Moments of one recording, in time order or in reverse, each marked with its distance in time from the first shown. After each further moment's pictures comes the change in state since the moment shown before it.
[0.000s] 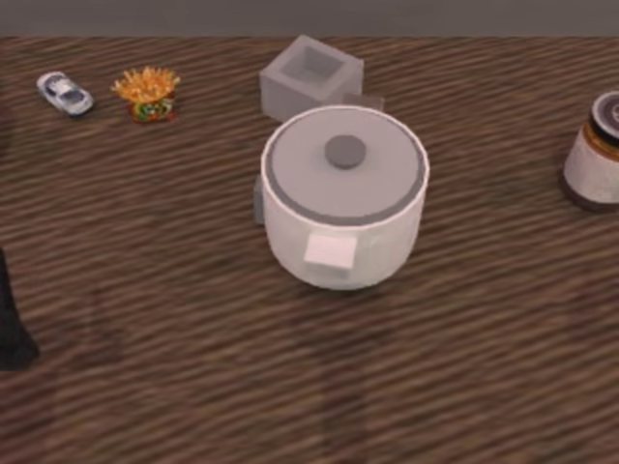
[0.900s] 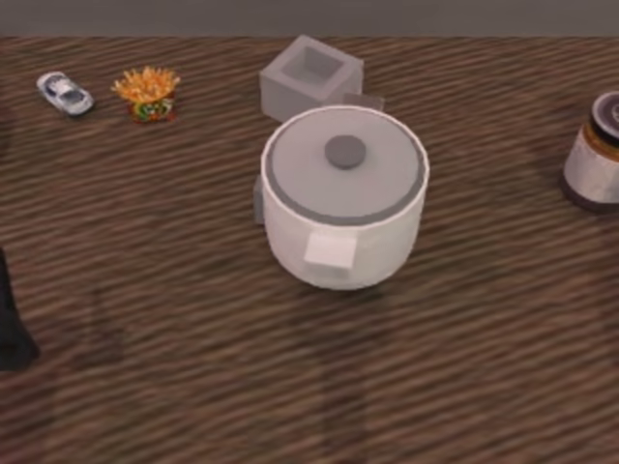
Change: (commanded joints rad) left arm 0.000 0.000 0.000 0.000 0.000 0.000; right arm -0.025 1.443 1.495 -0.946 0.026 -0.111
